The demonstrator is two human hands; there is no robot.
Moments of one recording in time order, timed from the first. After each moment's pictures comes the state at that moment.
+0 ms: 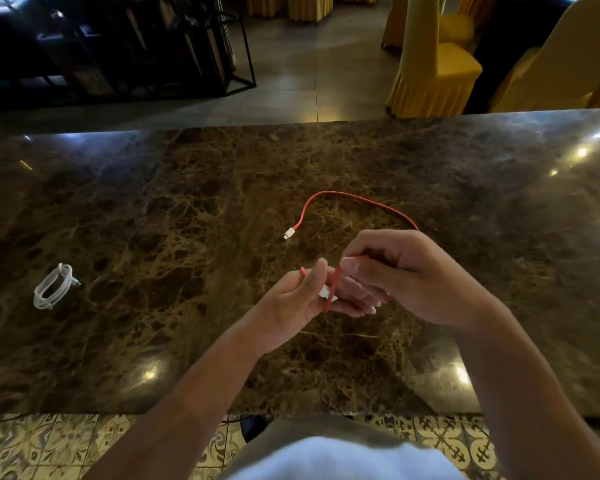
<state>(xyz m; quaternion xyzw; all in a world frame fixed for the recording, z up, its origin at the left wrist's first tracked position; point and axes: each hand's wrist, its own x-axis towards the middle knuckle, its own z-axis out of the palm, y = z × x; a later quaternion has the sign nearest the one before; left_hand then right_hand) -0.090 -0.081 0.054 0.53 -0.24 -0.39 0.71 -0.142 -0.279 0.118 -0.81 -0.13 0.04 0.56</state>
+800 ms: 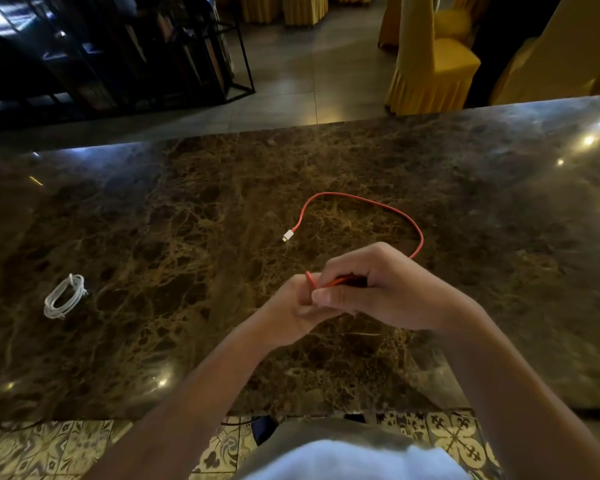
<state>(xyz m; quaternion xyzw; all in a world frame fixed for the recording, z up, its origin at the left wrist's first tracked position) -0.088 -0.081 0.040 0.65 -0.25 -0.35 0.63 -0.136 -0.265 0.105 -0.85 -0.19 0.09 0.48</state>
